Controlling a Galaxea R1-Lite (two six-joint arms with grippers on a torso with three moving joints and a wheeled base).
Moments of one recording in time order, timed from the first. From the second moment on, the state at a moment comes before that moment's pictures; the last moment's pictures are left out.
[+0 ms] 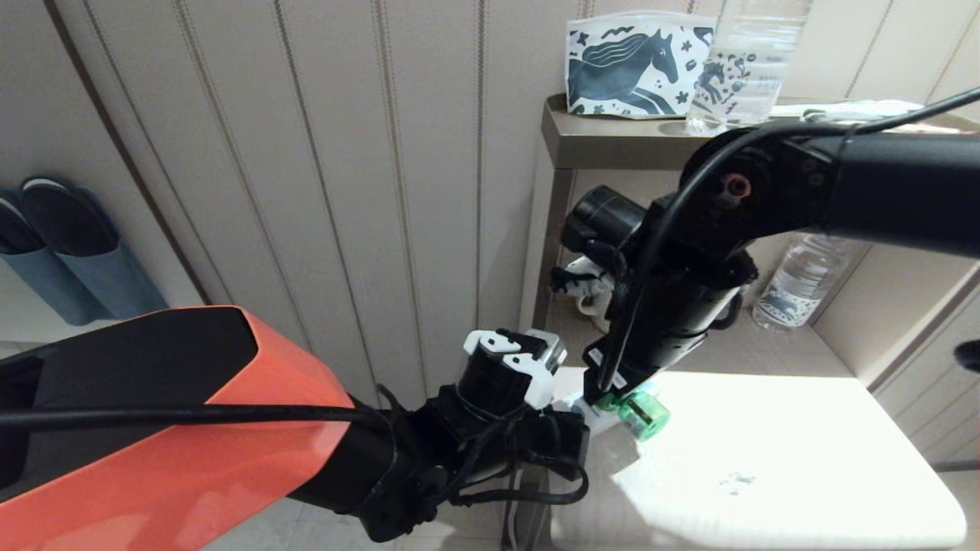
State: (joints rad) left arm -0.92 2.17 -1.07 -0.62 -0.07 -0.31; right arm 0.62 2.03 -1.94 1.14 -0.22 0.08
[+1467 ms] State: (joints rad) left arm -0.91 2.17 -1.07 -0.62 -0.07 -0.31; right arm 0.59 2.11 -1.94 1.12 -0.19 0.08
